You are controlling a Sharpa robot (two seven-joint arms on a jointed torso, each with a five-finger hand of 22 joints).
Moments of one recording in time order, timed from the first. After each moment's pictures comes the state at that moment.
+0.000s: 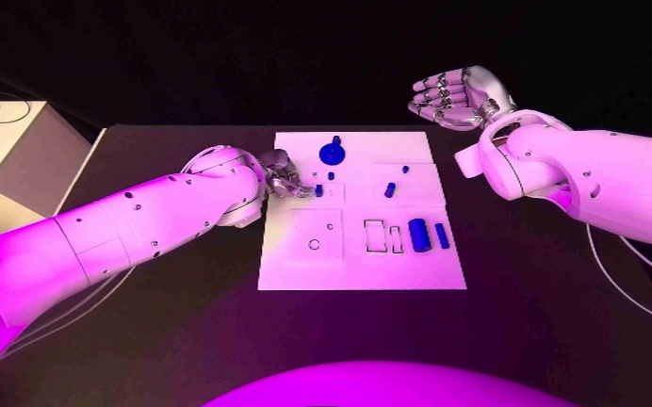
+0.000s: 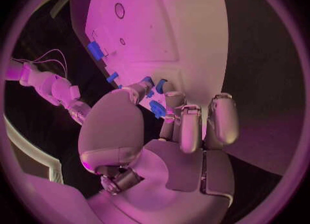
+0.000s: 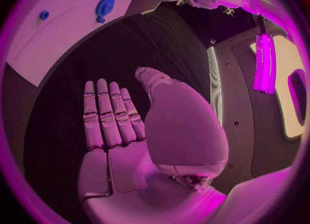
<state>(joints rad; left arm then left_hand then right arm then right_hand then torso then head) 1.11 -0.57 0.07 1.28 -1.25 -0.03 -0.46 1.05 -0.25 0.46 0.29 0.25 0.85 0.07 0.74 0.84 1.19 0.00 1.16 0.83 1.46 -0.06 1.54 1.31 0.06 1.36 0.05 1.41 1.28 1.30 -0.89 -0.10 1.45 -0.62 -0.62 0.21 1.41 -0.24 0.37 0.21 0.36 0.87 0.22 0.09 0.25 1.00 0.20 0.08 0.06 0.97 0.16 0.09 0.26 0.18 0.84 0.28 0.07 0.13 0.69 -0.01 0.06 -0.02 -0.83</state>
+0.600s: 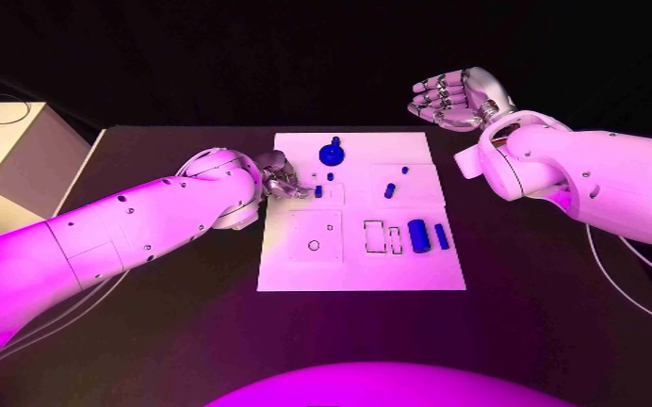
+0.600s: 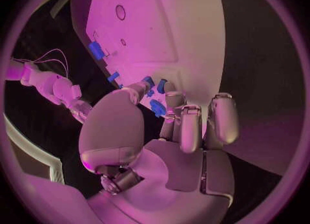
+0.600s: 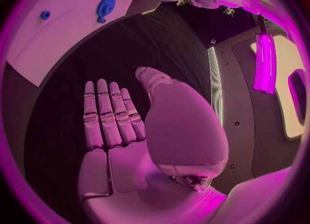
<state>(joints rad) 1.11 -0.60 0.07 1.30 -1.26 -0.05 -0.46 1.04 -0.23 0.41 0.30 0.25 0.84 0.08 0.66 0.83 1.19 0.00 1.17 0.83 1.46 -0.06 1.54 1.31 0.06 1.36 0.06 1.41 1.27 1.29 -0.89 -0.10 1.44 -0.62 -0.61 0.20 1.41 -0.24 0.36 0.21 0.36 0.87 0.22 0.09 0.25 1.00 0.20 0.08 0.06 0.97 0.16 0.09 0.25 0.18 0.83 0.28 0.07 0.12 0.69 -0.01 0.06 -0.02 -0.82</state>
